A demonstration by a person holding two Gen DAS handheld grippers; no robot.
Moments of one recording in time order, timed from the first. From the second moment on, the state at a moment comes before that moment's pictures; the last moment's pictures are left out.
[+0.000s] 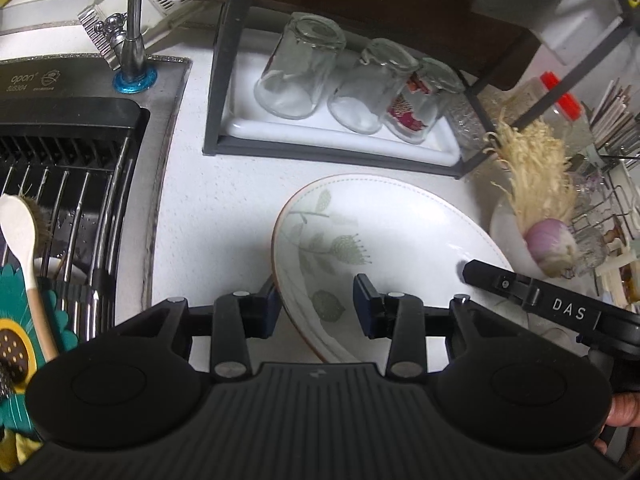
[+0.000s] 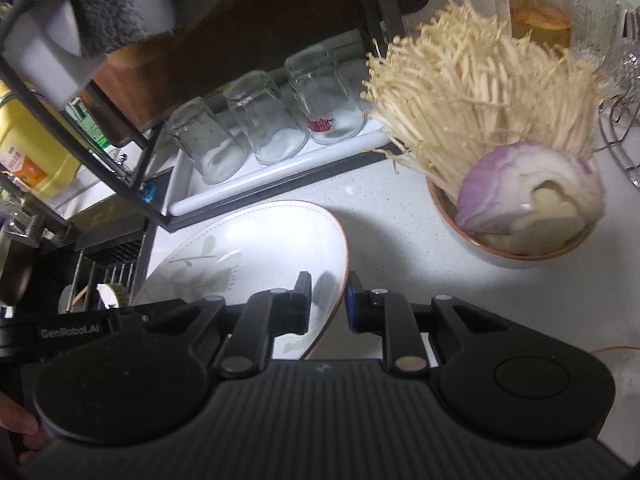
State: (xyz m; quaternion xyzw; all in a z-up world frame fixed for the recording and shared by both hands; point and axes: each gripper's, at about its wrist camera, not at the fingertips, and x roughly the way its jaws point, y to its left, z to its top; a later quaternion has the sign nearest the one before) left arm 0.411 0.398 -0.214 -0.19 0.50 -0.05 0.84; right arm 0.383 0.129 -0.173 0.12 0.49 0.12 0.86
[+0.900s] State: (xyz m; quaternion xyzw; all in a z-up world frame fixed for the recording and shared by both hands) left arm 0.356 0.342 -0.139 -0.23 0.44 -0.07 0.86; right arm 0.314 0.058 -0.083 0.14 0.41 0.14 0.89
